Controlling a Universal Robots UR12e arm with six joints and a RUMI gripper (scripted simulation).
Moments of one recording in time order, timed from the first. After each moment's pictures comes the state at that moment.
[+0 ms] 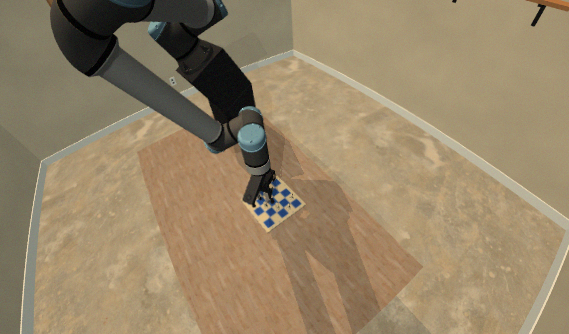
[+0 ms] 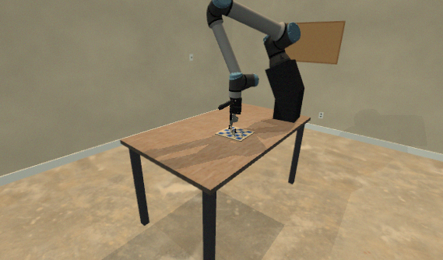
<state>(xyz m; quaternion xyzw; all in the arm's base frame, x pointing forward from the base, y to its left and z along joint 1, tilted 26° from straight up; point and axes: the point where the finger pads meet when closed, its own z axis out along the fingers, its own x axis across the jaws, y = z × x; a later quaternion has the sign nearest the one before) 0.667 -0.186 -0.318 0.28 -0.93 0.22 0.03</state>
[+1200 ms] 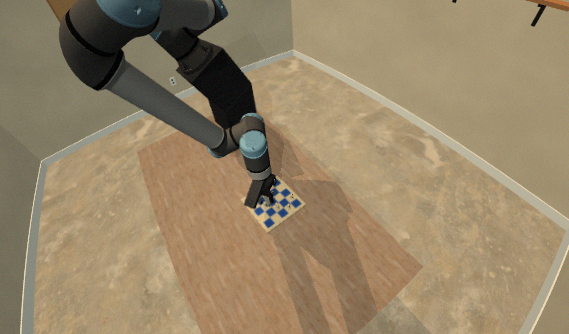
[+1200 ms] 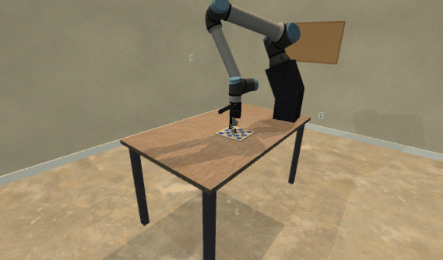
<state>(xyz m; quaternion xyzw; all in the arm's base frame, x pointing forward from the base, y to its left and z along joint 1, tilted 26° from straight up) 0.670 -0.199 -0.345 0.28 -0.93 0.22 0.03</state>
